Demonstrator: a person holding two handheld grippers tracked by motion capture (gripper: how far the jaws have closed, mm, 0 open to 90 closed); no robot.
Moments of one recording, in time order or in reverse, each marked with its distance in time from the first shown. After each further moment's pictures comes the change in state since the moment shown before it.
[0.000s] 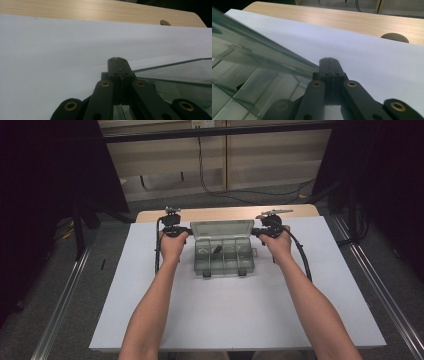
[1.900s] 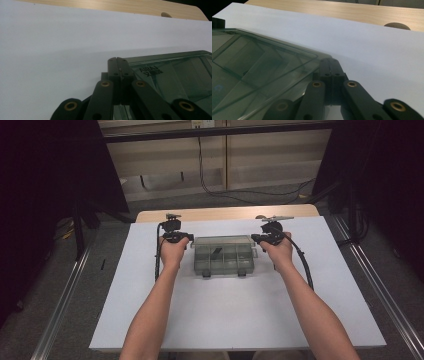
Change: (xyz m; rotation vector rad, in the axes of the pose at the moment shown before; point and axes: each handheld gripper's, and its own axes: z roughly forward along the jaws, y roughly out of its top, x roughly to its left) left arm -0.004 -0.017 -0.004 0.018 0.011 -0.005; right arm 0.010 -0.017 -0.011 0.012 -0.006 -0.001
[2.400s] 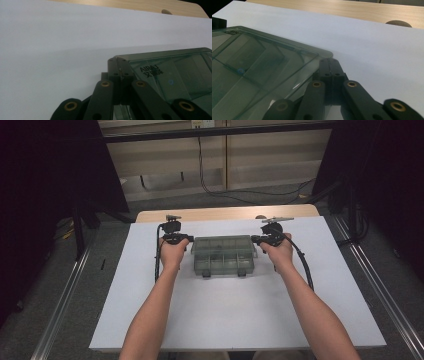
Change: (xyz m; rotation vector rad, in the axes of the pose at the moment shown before) left arm 0.001 -0.004 0.000 0.008 -0.001 0.001; right arm 0.002 -0.002 -0.002 0.009 0.003 -0.001
